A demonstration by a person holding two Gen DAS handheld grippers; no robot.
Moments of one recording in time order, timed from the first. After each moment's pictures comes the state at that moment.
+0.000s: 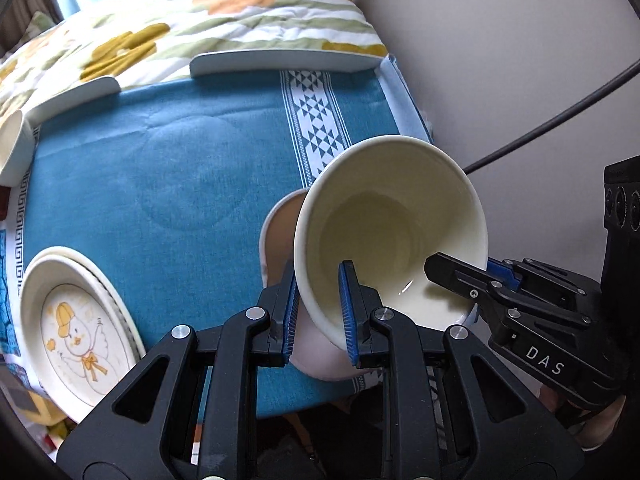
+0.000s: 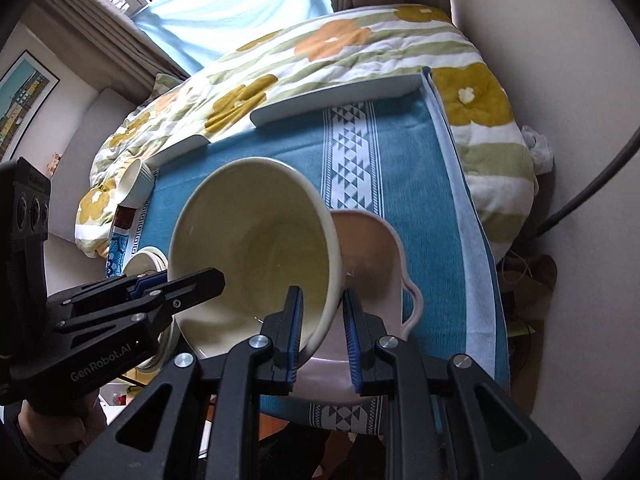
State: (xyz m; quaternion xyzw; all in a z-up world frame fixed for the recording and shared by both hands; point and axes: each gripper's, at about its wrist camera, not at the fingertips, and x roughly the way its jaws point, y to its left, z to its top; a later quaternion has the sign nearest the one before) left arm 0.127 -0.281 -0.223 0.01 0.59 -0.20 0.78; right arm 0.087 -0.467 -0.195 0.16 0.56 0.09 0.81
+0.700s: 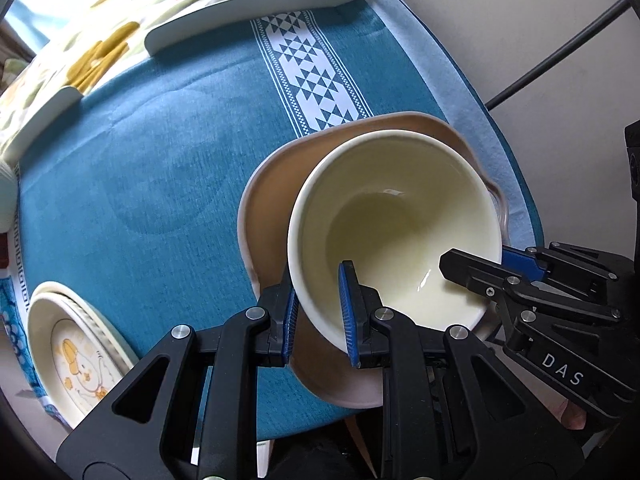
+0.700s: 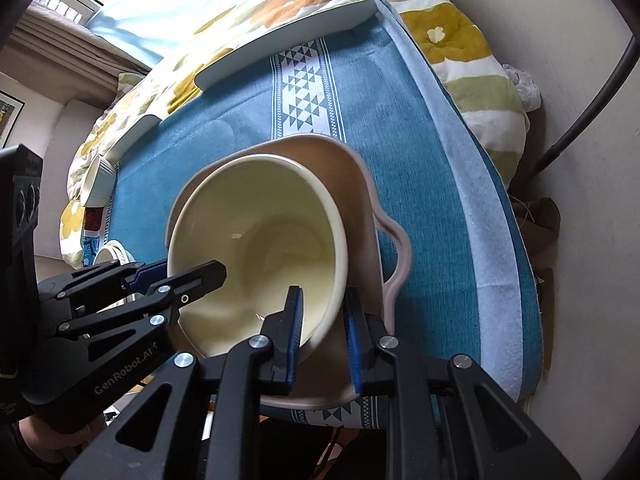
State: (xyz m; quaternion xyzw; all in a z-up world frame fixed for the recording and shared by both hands) left arm 0.138 -0.308 -0.279 0.12 0.62 -0.21 0.74; right arm 0.082 -0.470 -0.249 0.19 0.61 0.05 0.77
